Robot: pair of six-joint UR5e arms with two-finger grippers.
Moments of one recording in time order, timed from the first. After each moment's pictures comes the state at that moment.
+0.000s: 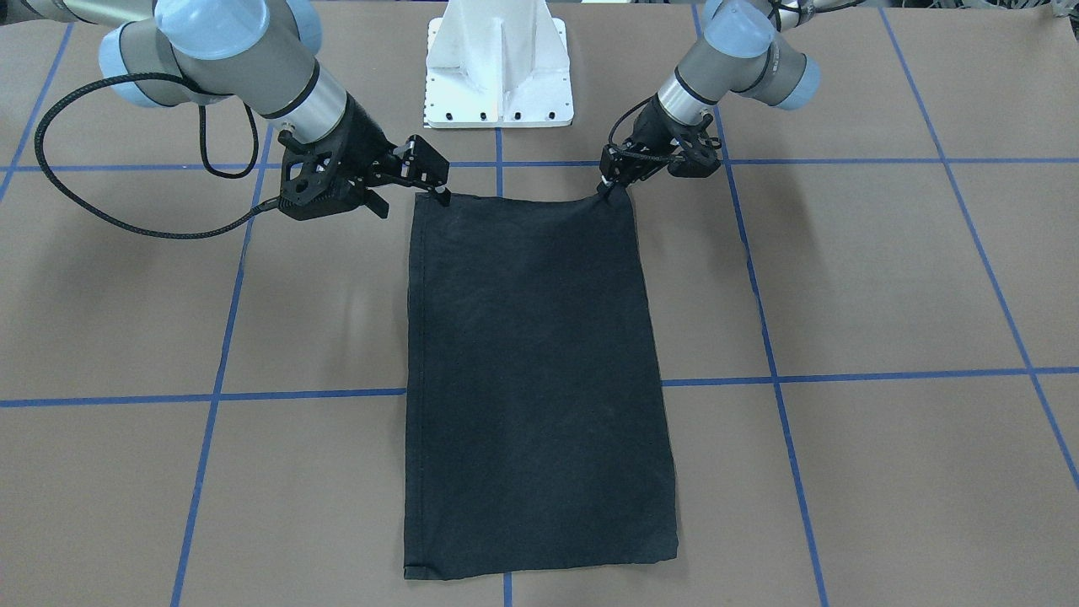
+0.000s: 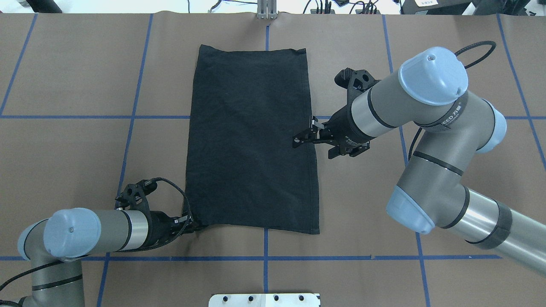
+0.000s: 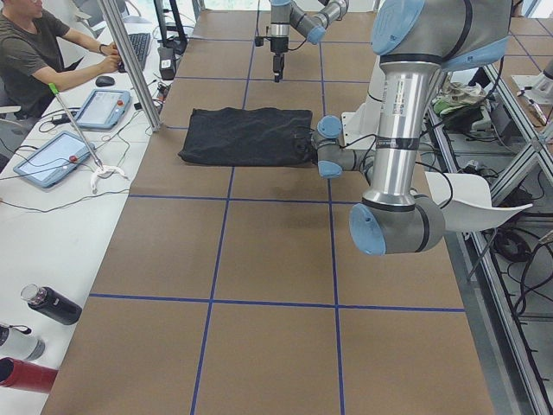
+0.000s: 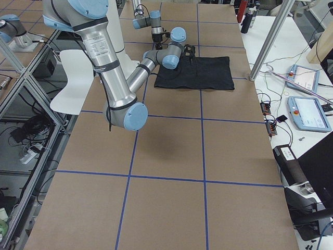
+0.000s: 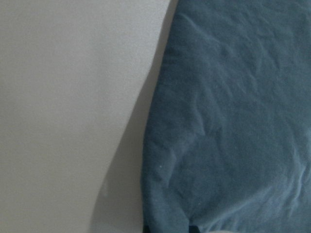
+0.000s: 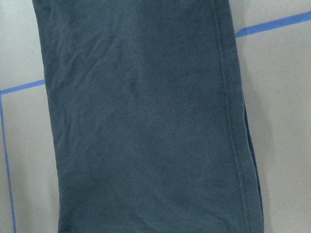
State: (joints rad) left arm -0.28 -1.71 -1.83 -2.43 -1.68 -1.81; right arm 0.67 -1.10 1.88 -1.21 2.16 1.42
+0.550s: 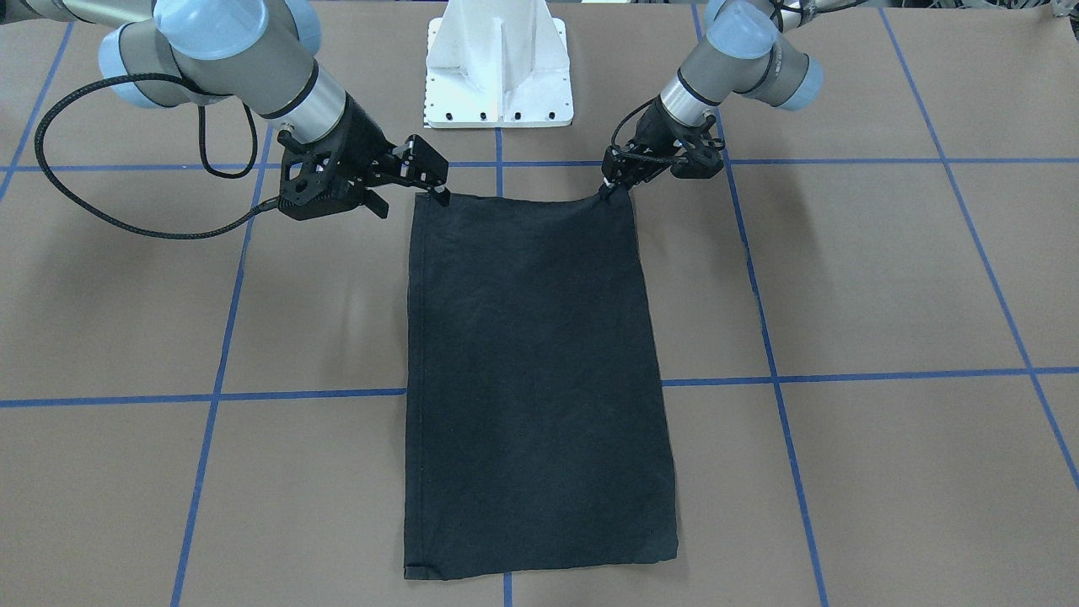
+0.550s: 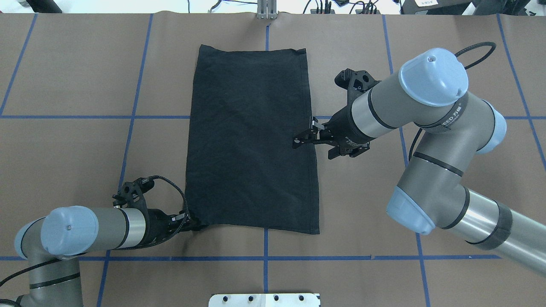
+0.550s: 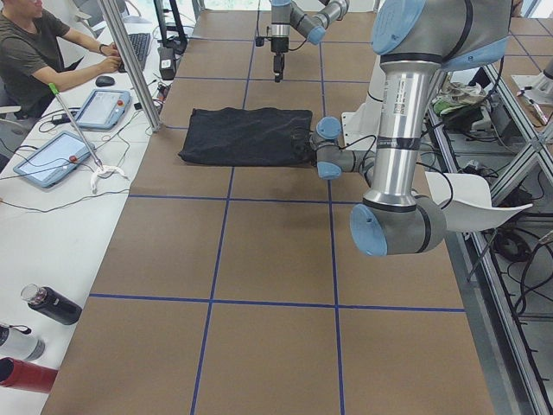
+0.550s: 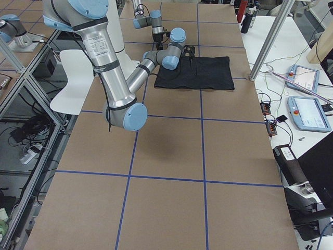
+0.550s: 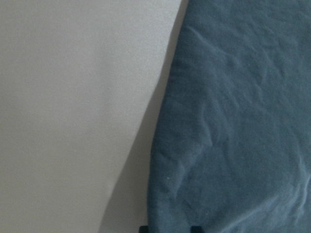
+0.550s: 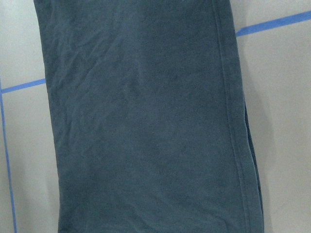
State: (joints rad) left arm -0.29 -1.70 -1.83 -2.43 -1.68 -1.80; right arm 0.67 -1.11 1.88 -1.20 2.16 1.43
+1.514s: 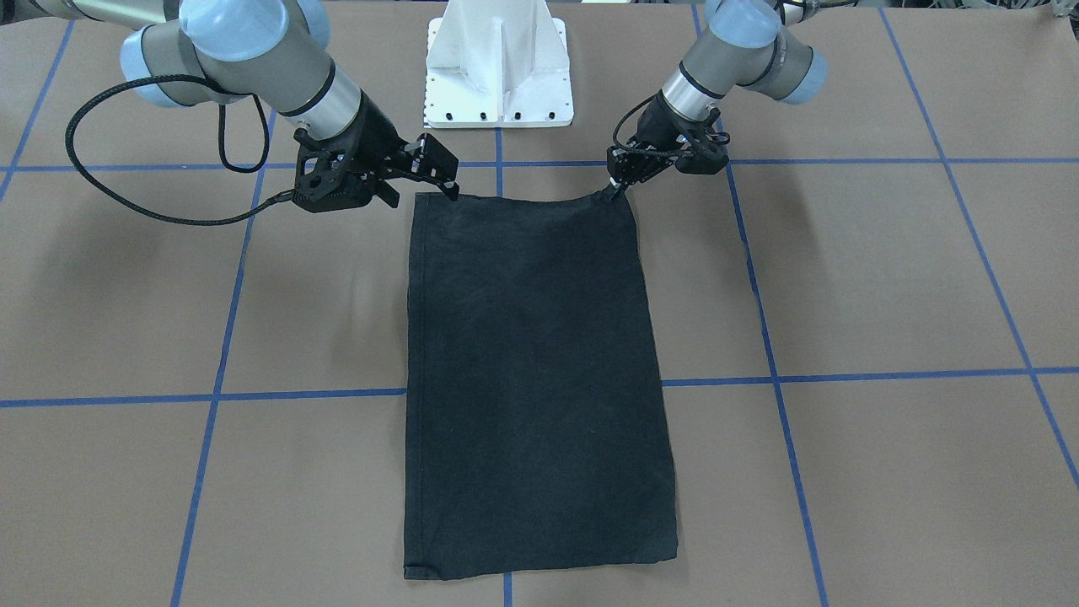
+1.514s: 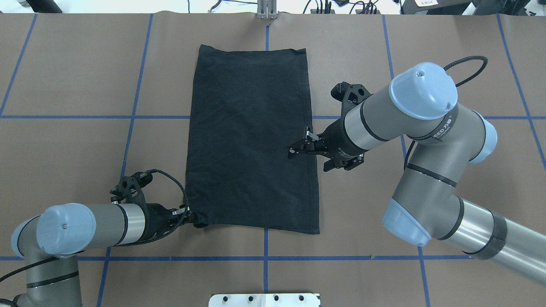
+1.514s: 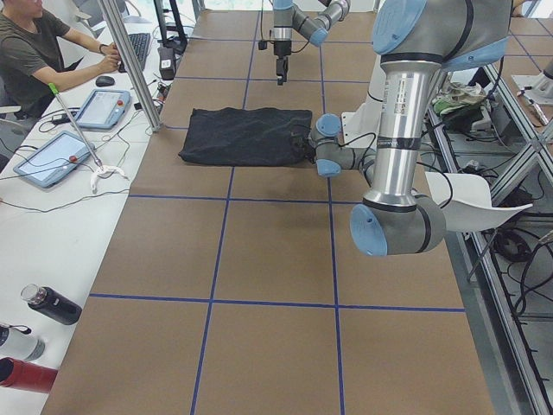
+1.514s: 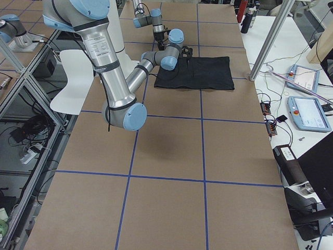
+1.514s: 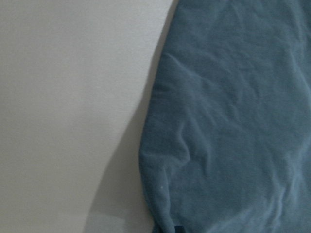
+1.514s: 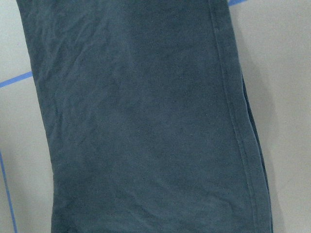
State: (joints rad) left arm -0.30 -1.71 -1.89 -2.38 -1.65 -1.81; right arm 0.60 -1.11 1.88 -1.20 2.13 1.57
